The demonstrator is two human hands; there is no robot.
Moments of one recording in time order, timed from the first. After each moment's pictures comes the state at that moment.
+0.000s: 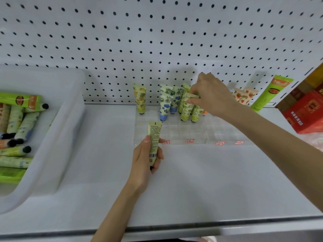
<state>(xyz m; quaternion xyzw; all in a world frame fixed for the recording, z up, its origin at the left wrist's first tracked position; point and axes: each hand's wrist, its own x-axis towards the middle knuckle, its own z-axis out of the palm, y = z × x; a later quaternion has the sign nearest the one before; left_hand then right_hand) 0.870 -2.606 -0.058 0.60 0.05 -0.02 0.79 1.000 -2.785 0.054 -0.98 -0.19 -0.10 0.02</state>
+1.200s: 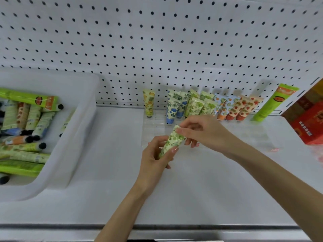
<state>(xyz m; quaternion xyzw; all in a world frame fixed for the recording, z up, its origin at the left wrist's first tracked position) 0.863 -2.608 -0.049 0.67 -0.01 0.02 0.74 0.917 -2.759 0.044 -0.86 -0.13 0.14 0.48</state>
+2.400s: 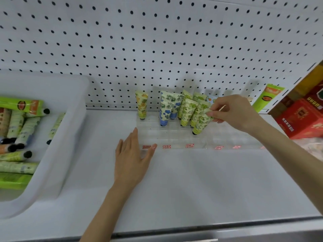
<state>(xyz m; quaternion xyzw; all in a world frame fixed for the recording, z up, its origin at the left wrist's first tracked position) 0.893 -2.565 -0.086 0.96 0.01 0.08 0.28 0.959 -2.829 0.058 -0.95 -0.05 -0.03 0.31</state>
